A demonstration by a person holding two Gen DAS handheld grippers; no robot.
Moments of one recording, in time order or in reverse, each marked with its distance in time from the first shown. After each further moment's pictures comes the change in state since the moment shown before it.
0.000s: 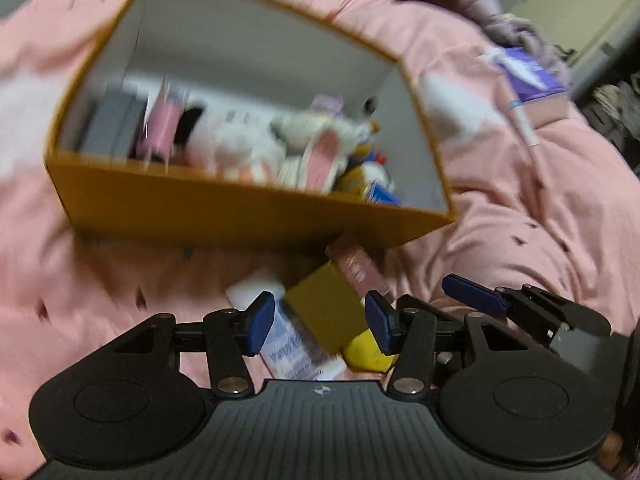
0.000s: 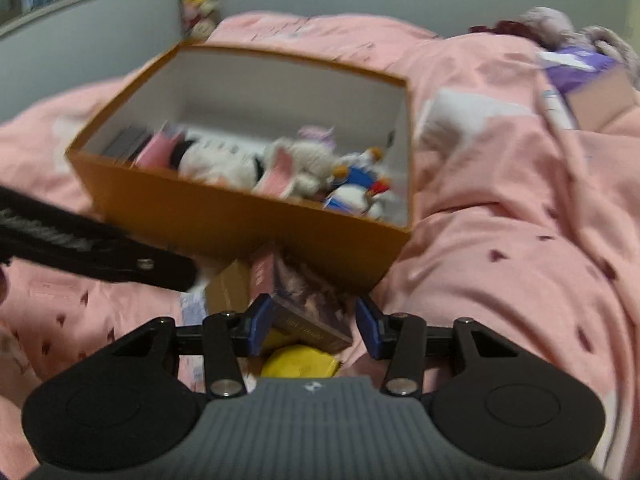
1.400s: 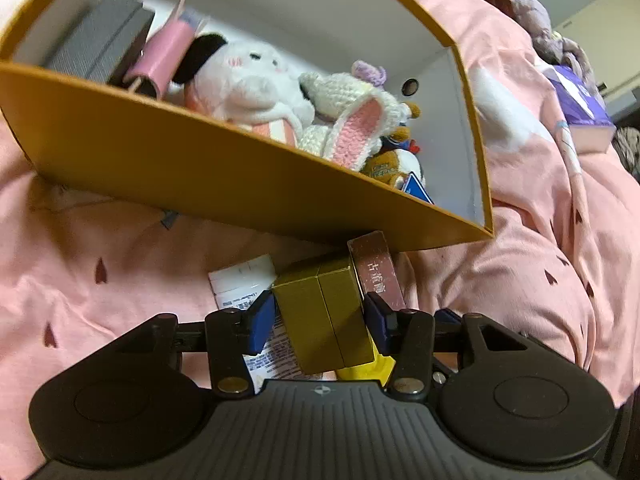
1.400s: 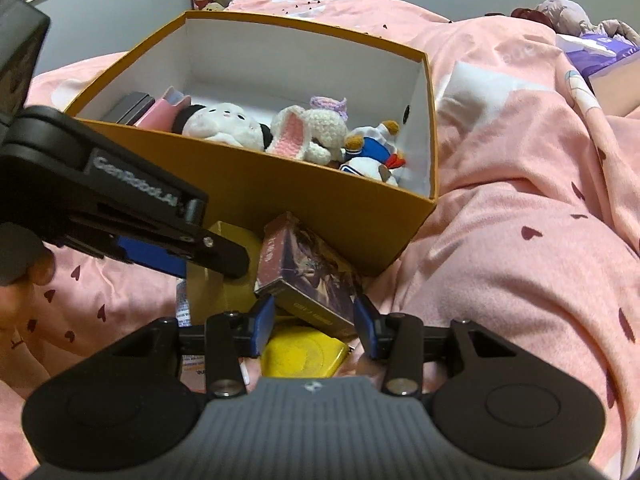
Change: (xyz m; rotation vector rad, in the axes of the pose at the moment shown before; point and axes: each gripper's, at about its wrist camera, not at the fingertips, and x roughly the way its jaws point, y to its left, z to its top) left arm 0.039 0.018 0.007 -0.150 0.061 -0.035; right arm 0.019 0.001 -0.015 -0.011 0.022 0.012
